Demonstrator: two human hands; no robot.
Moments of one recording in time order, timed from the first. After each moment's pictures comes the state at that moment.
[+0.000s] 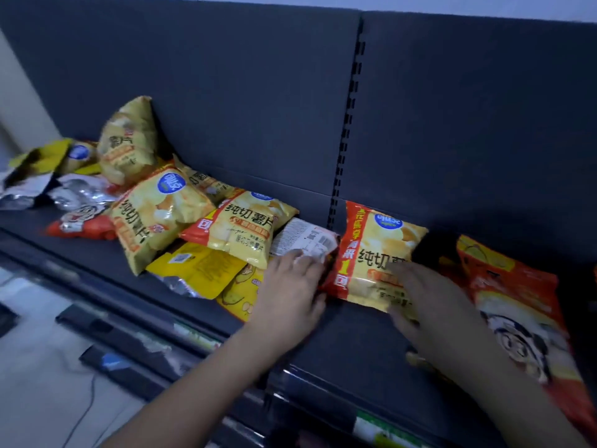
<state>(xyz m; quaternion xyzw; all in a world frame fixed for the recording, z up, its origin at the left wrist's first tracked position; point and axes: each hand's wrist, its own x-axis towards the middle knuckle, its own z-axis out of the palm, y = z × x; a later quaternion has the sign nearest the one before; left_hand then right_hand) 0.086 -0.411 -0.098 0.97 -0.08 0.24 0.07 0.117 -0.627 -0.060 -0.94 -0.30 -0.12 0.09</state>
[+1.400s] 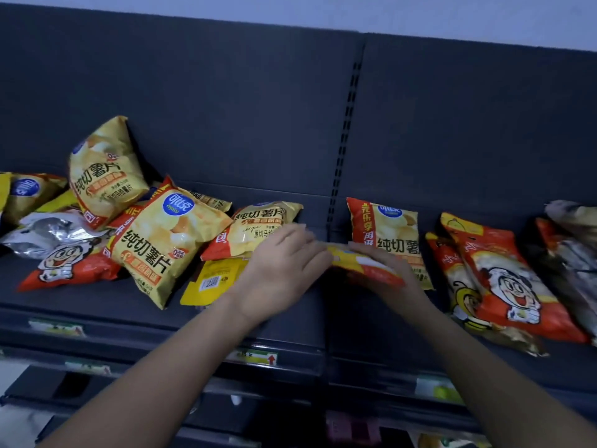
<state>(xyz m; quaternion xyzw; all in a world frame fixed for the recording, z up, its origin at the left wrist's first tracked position) 0.082 -0.301 -0.050 0.77 -0.39 0.50 0.04 0.109 -0.524 -0.094 -0.85 -0.22 -0.07 0.47</state>
